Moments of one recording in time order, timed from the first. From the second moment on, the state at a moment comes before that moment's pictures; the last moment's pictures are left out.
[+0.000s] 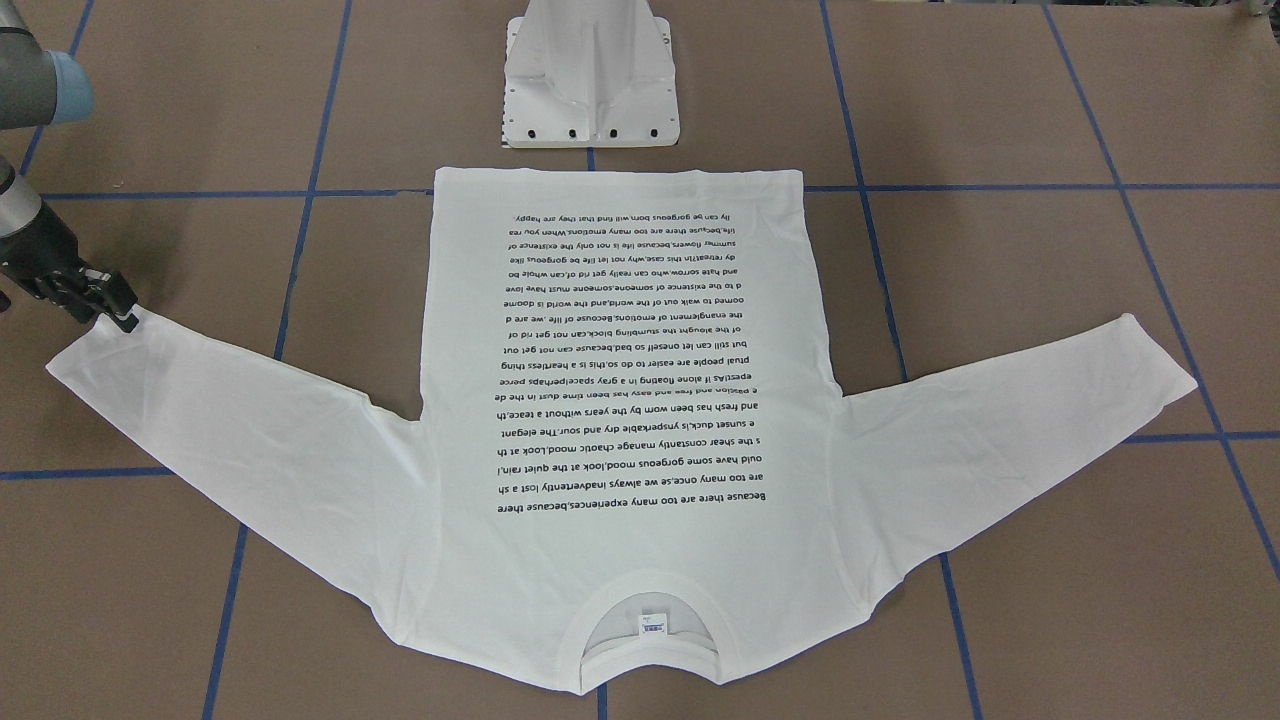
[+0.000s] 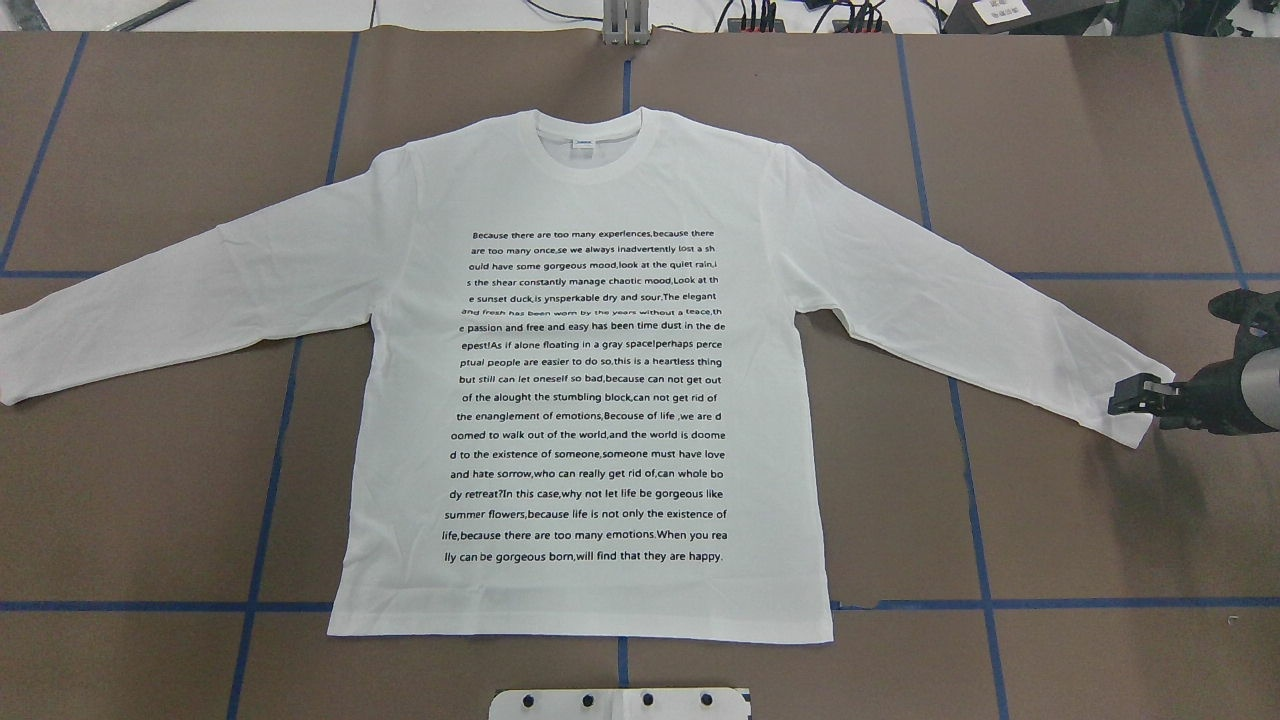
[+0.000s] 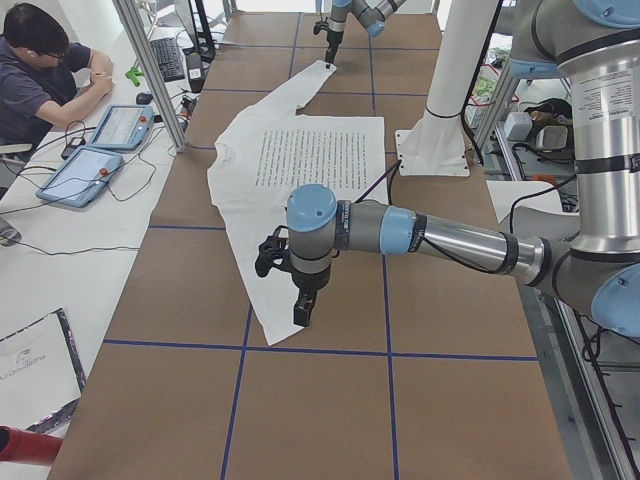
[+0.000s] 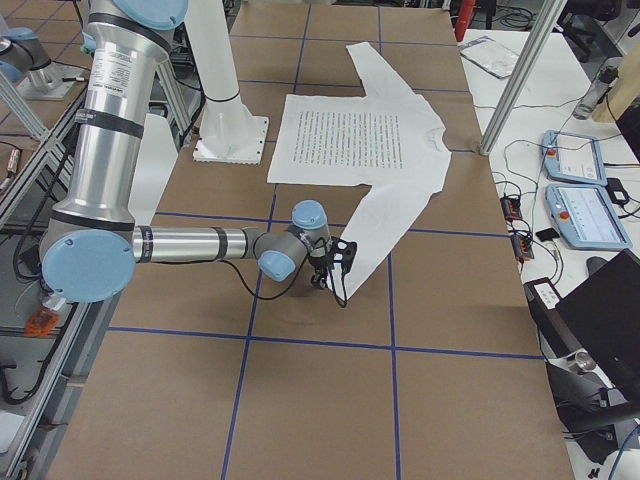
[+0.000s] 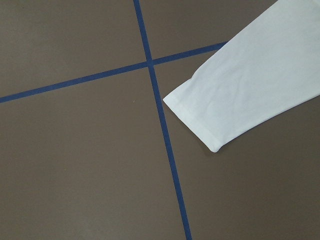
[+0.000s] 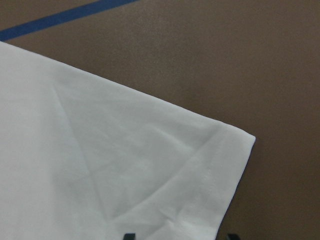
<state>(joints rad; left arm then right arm) -1.56 -1.39 -1.97 -1.43 -2.29 0.16 0.84 -1.80 1.69 -0.76 1.99 1.24</state>
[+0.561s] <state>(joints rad) -1.56 -1.38 -1.97 -1.43 -2.29 0.16 0.84 -1.80 1.68 -0.75 1.99 1.28</state>
